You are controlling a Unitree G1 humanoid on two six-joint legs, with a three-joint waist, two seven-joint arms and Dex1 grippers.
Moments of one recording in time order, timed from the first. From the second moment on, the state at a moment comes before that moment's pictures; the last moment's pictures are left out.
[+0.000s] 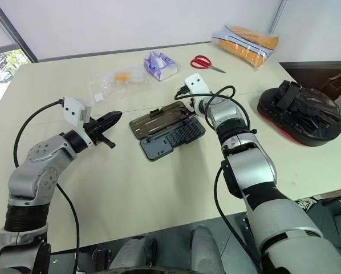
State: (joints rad) left arm -0.35 0.49 0.14 -0.26 -0.46 0.55 -0.52; right arm -1.25 -0.25 0.13 1.12 -0.03 0.45 0.42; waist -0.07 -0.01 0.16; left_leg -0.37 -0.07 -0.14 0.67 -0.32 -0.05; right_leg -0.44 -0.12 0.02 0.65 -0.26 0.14
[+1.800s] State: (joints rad) left arm -0.32 0.49 0.16 -0.29 -0.47 0.56 -0.50; right arm -0.86 -0.40 0.11 0.01 0.03 1.58 0.49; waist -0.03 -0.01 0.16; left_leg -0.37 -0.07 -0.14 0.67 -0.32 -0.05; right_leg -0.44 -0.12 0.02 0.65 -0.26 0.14
